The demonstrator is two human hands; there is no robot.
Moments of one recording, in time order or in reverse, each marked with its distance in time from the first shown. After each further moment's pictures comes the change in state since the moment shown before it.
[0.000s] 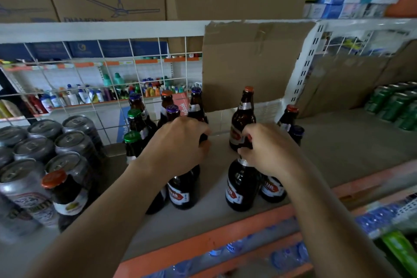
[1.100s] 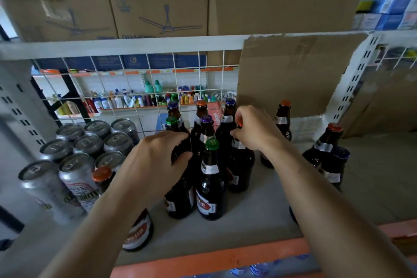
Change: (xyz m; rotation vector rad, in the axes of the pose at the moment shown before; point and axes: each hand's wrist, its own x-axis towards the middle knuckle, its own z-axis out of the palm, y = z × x) left_hand -0.067 -0.035 -0.028 0.015 0.297 -0.192; right_hand 0.091 -0.046 0.021 0.141 0.046 -0.121
